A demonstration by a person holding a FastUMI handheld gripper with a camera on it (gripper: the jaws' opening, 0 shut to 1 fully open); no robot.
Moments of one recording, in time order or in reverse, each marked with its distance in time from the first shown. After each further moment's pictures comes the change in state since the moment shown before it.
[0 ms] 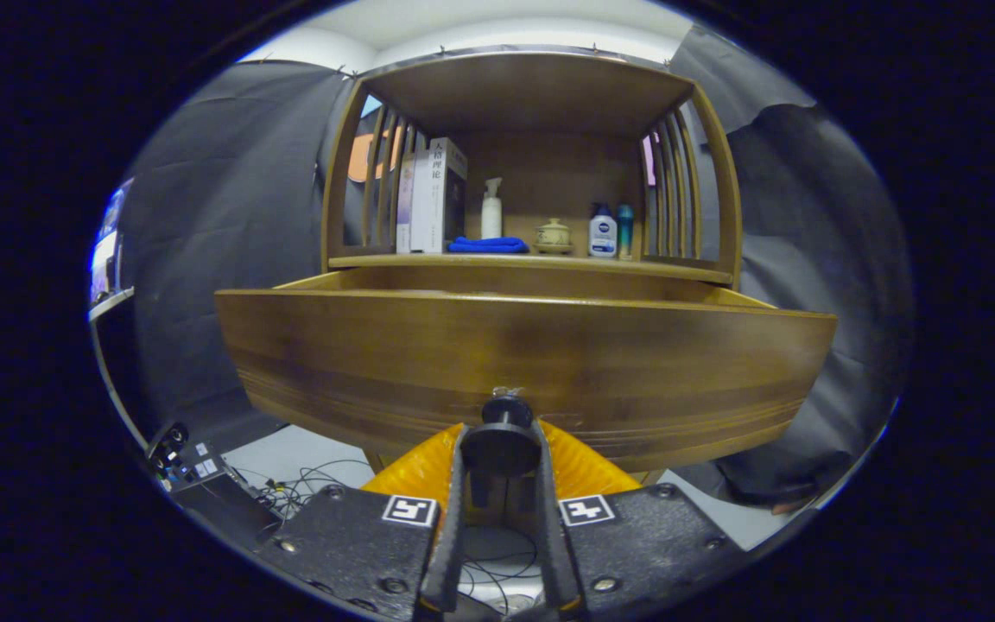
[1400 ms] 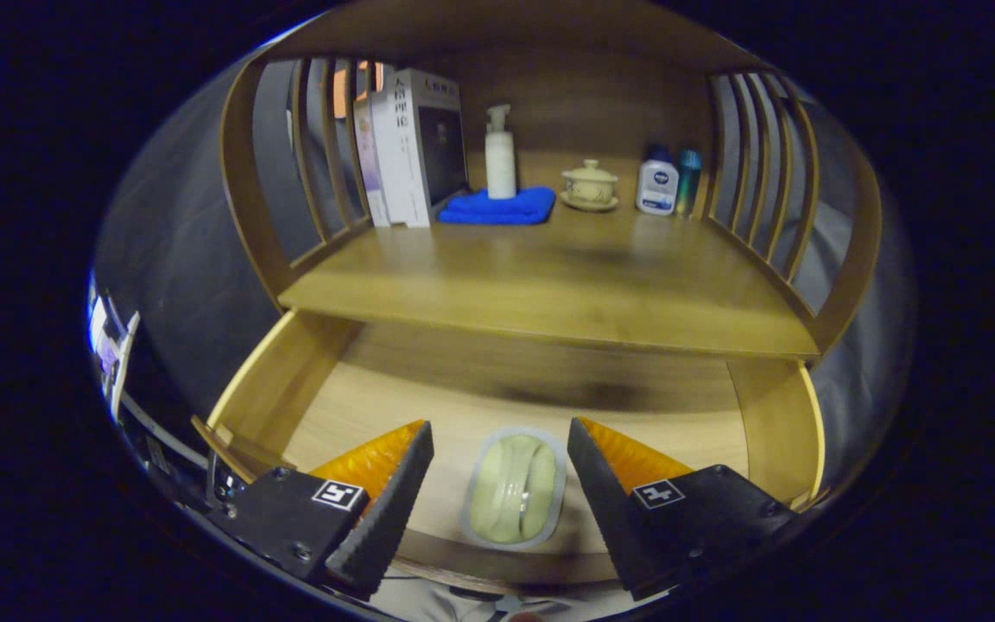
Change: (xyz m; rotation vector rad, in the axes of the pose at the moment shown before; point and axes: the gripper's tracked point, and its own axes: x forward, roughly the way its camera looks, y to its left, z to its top) arm 0.098 -0.004 0.105 0.004 0.524 0.070
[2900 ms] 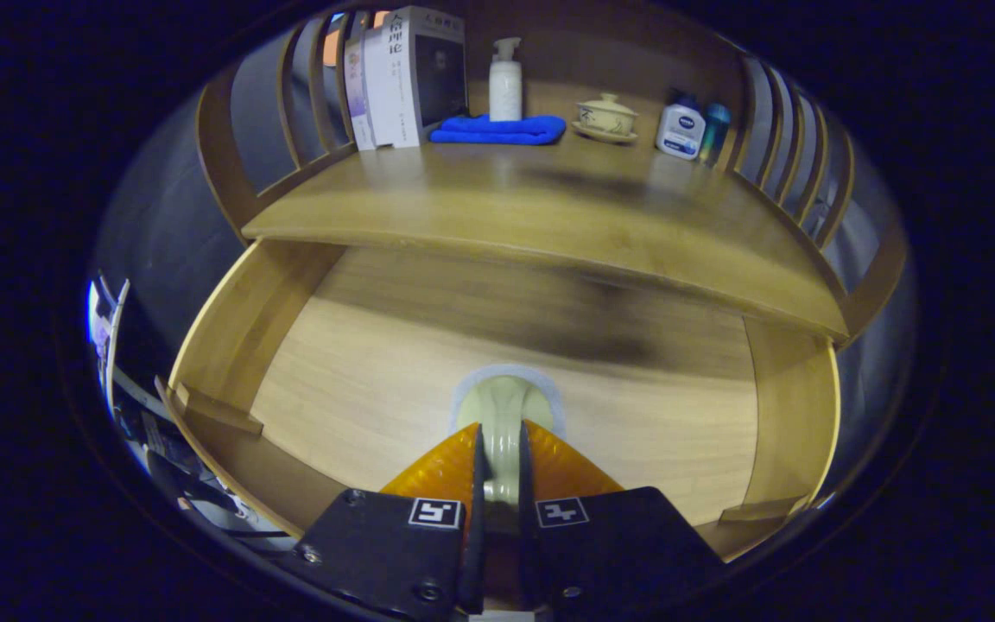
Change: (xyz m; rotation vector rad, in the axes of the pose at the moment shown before) arm 0.014 -0.008 -0.021 -0.042 0.167 -0.008
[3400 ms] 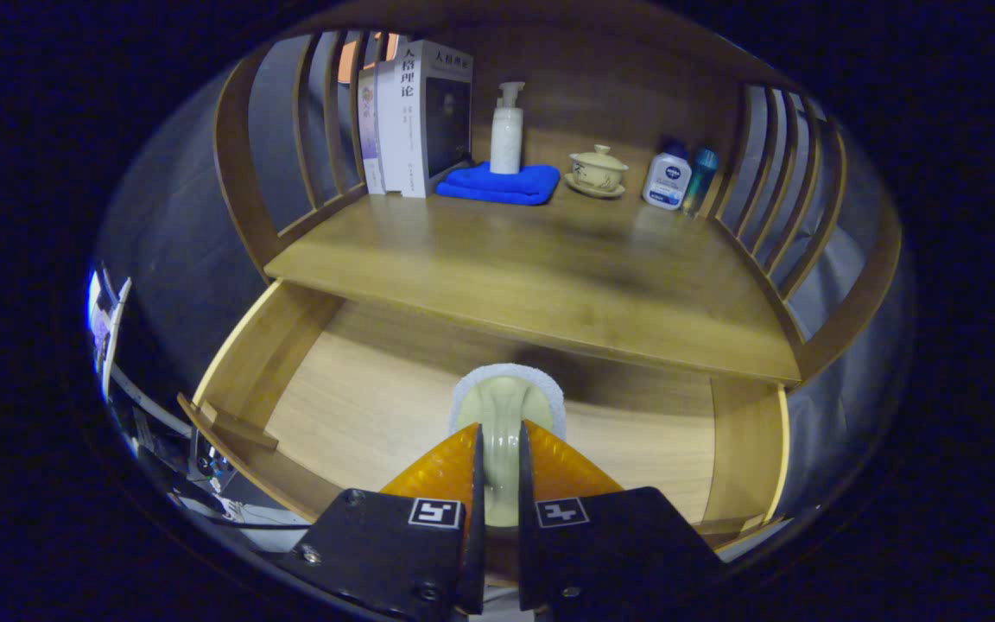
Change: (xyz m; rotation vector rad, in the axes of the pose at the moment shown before) arm -0.045 -0.006 0.034 -0.028 -0.107 -0.025
